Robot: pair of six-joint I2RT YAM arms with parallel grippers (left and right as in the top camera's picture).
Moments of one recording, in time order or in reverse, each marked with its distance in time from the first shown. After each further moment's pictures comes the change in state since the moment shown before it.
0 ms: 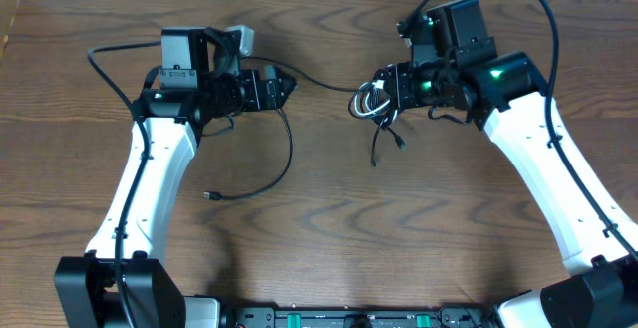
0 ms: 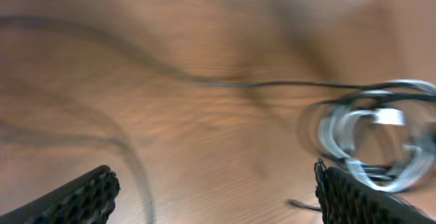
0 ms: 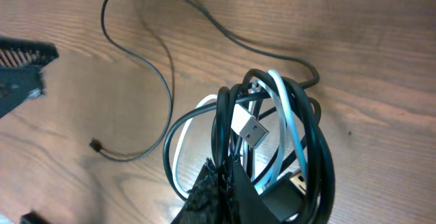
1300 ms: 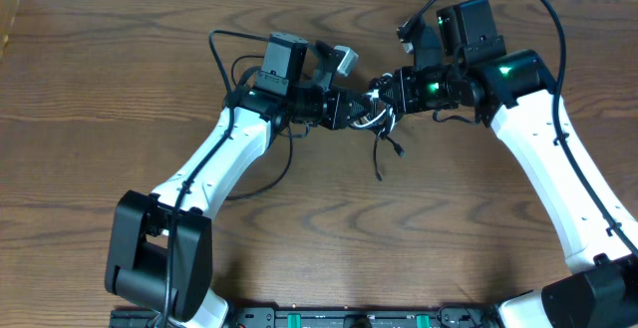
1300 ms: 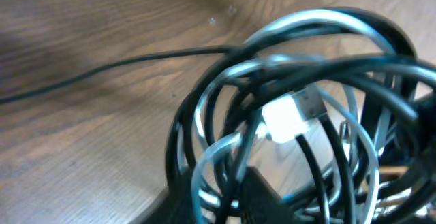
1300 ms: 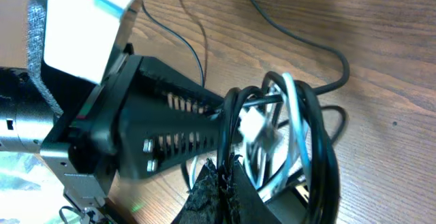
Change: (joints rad) left arm -0.312 0.187 0.000 0.196 0.140 -0.010; right arm -0.032 0.000 0.000 -0.038 -0.163 -0.036
